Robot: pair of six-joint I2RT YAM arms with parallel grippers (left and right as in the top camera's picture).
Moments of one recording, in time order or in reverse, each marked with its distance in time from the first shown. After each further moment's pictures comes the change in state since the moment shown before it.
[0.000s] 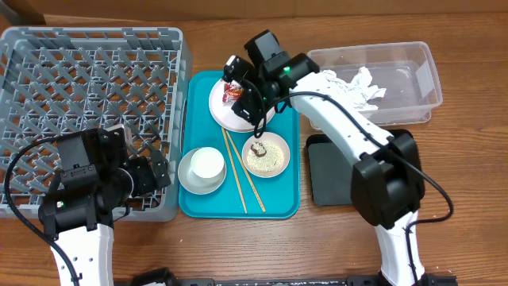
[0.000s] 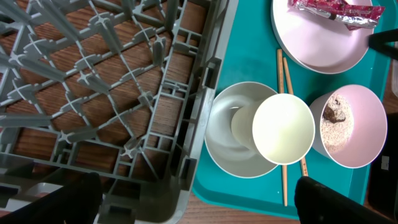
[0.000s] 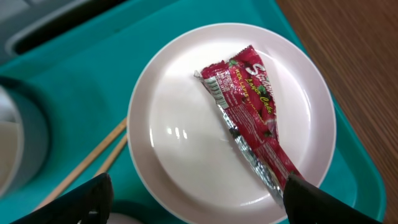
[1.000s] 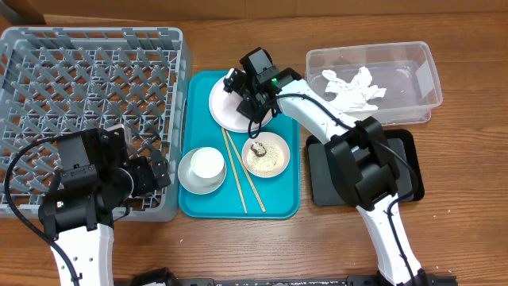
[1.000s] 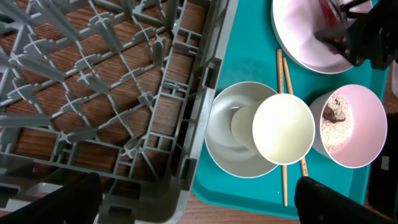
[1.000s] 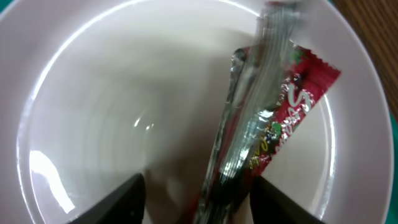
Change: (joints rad) left arm 0.000 0.000 0.000 0.000 0.000 0.000; right arm -0.011 0.200 -0.006 0.180 0.104 -0.052
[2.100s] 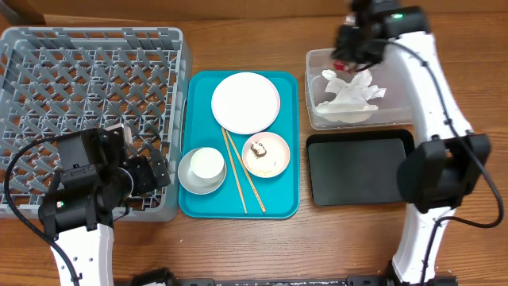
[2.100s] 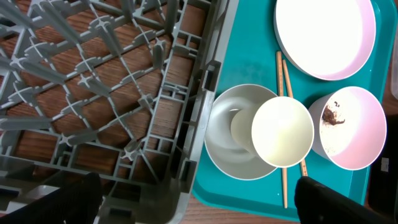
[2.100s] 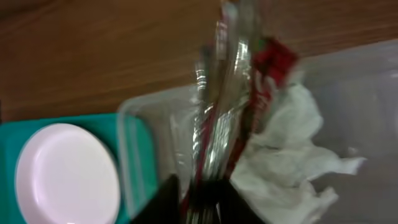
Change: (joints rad) left arm 0.000 0.000 0.000 0.008 0.000 0.000; right arm -0.453 -0.238 0.210 -0.431 -0.019 0.809
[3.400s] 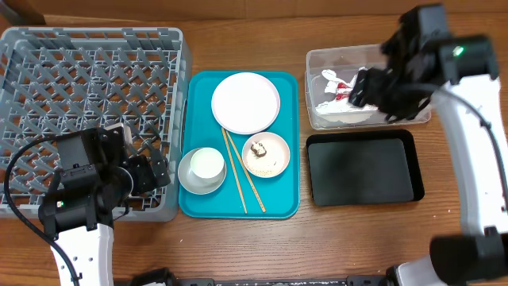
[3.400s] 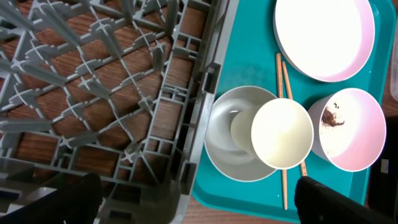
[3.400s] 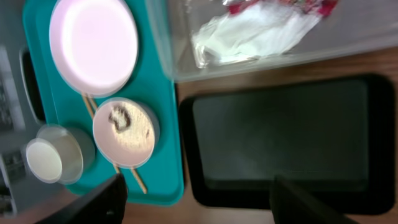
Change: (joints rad) left arm 0.000 0.000 0.001 0.006 0.000 0.000; right arm 0.037 -0.481 -0.325 -0.331 -0.089 -0.026
